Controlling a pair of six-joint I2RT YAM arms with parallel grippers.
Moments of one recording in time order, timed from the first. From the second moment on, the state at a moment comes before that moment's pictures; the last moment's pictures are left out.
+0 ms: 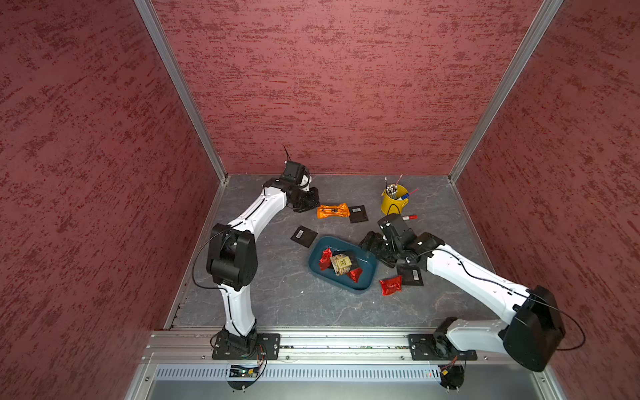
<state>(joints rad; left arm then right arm) -0.32 1.89 1.67 -0.75 0.38 -0.49 0.61 1.30 0.99 -0.64 -0.08 1.07</state>
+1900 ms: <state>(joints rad) -0.54 1.60 1.32 -0.81 0.39 -0.52 0.06 1.80 1.25 -0.86 -0.07 0.50</state>
